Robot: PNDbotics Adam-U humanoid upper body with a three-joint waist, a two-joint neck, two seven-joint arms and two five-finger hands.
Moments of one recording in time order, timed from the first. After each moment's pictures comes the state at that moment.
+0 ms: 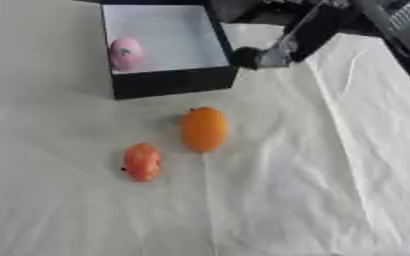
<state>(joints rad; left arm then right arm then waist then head) -0.19 0.43 0.27 -1.91 0.39 -0.24 0.00 -0.70 -0.84 0.27 -1.97 0.14 -0.38 0.59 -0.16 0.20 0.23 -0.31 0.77</state>
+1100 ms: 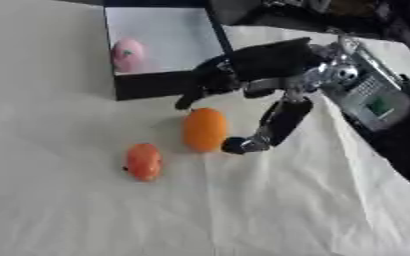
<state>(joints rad) -0.15 0.44 0.28 -1.89 0.36 -0.25 -0.03 -0.58 -0.65 0.37 -1.83 0.43 -0.42 0.75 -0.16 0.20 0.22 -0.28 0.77</state>
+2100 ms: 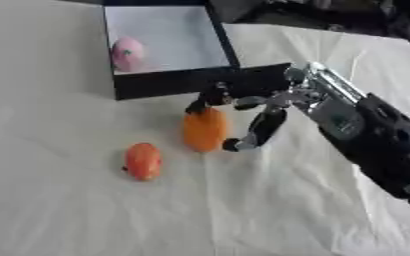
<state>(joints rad) -0.14 0.42 0.27 -1.87 0.34 -0.25 -0.06 -0.55 -0.60 0.37 -1.63 0.65 -0.49 0.62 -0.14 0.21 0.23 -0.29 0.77</state>
